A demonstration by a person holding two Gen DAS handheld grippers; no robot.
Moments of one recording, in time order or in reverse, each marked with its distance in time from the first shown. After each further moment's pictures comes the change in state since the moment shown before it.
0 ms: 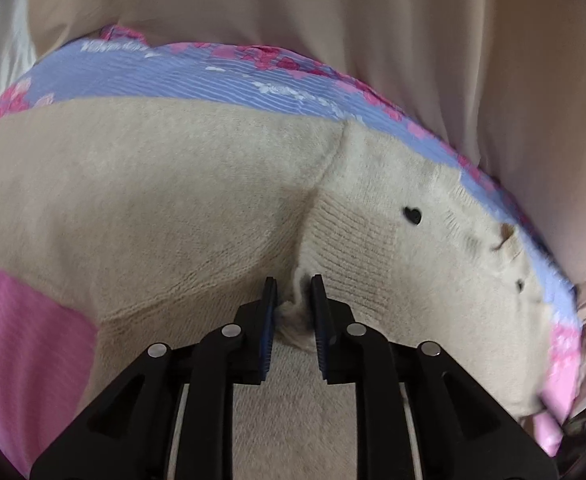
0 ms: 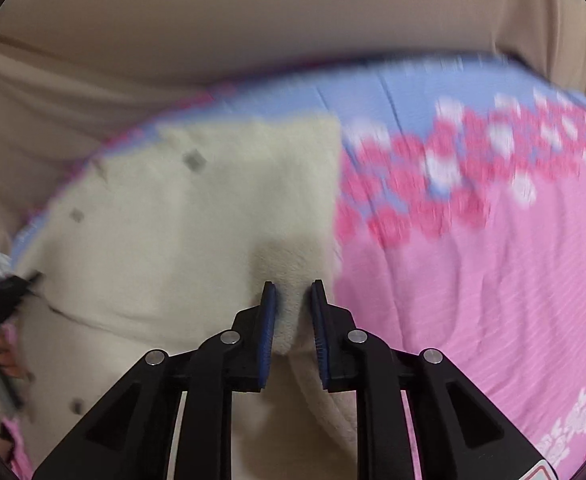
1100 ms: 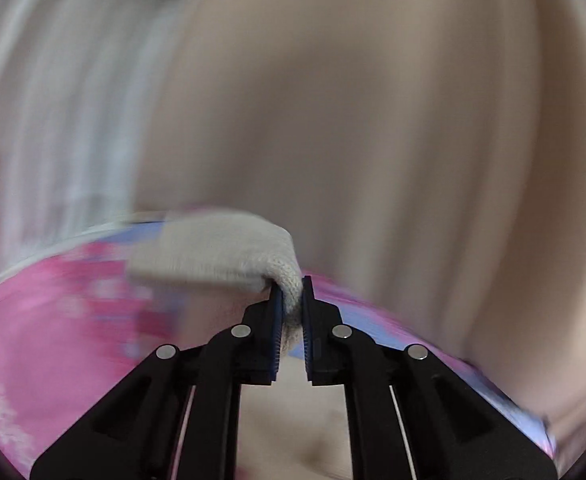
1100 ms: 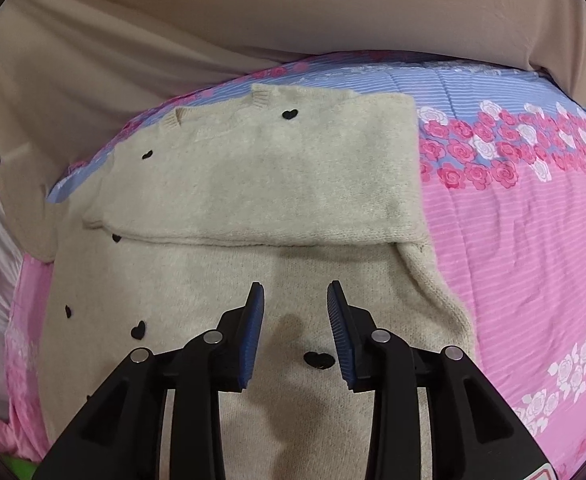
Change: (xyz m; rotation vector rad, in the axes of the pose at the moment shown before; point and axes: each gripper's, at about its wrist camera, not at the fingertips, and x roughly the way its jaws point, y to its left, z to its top) left arm -0.166 0.029 0.098 -0.072 -0.504 -0.028; right arm -0.065 0.062 -0.049 -0.114 0.037 0.077
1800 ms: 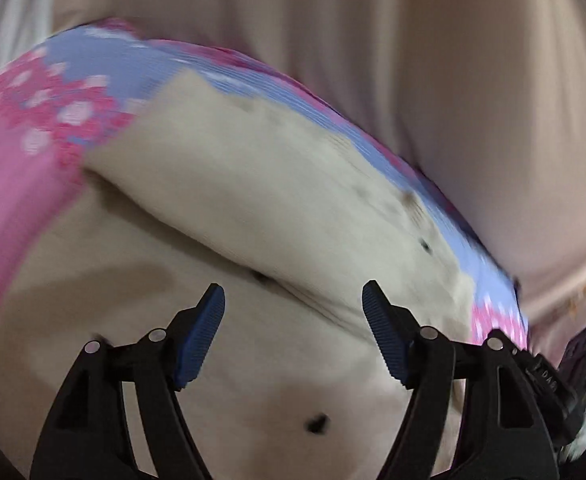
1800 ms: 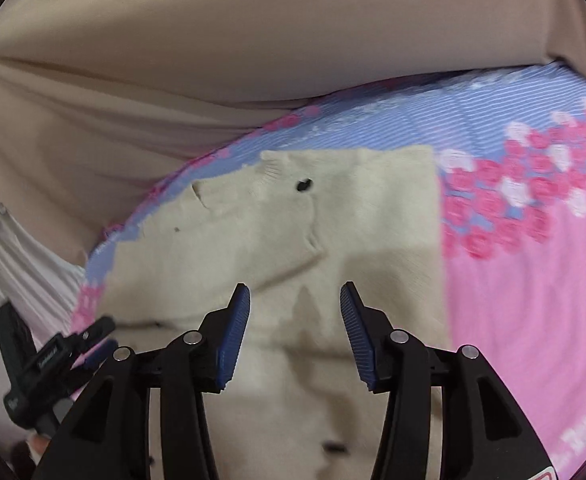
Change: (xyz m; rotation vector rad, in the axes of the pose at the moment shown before) left arm -0.007 -0.059 -0.200 -0.051 0.444 -0.071; right arm 0.036 -0.017 0.086 0.142 -0.034 0.232
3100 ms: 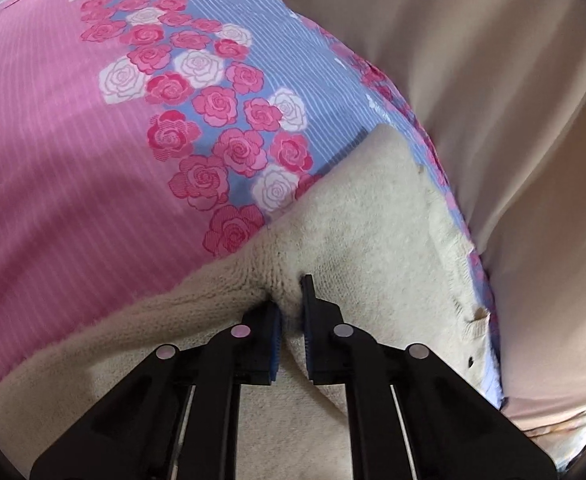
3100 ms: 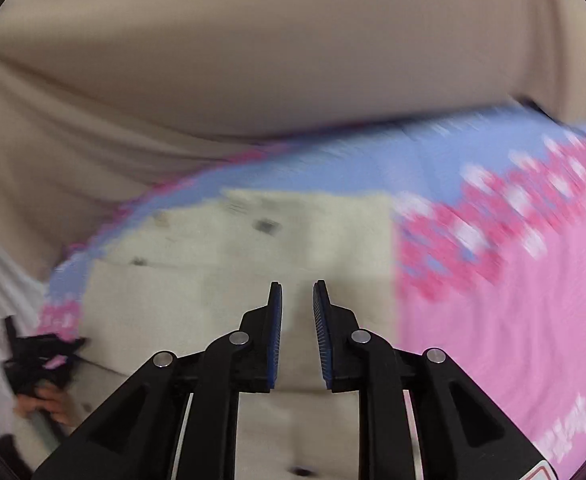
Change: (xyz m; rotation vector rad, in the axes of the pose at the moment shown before) left arm 0.059 0.105 0.052 -0.363 0.013 0.079; right arm -0.015 0.072 0.027 -0.180 -0.078 -0.091
